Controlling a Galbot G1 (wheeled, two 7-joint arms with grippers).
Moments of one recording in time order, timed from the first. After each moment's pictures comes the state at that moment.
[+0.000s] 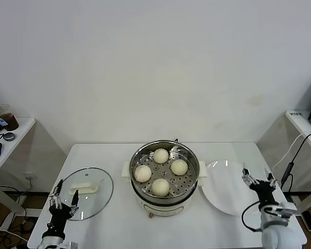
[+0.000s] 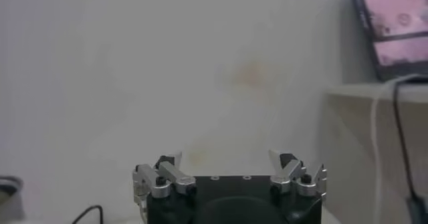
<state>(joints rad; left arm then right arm) 1.62 -1.29 -0.72 -1.86 0.96 -0.12 -0.22 -1.38 1.39 0.85 1.84 0.40 -0.07 -0.10</state>
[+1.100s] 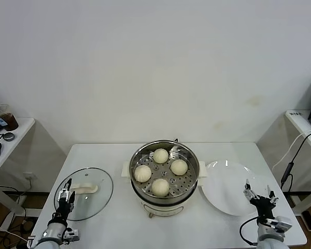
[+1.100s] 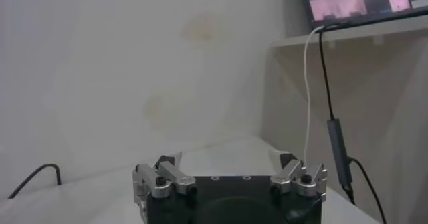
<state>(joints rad) 1.41 -1.14 -0.59 -1.56 1.23 0.04 -0.19 -1.41 1.50 0.89 1.77 0.33 -0.04 -0.07</state>
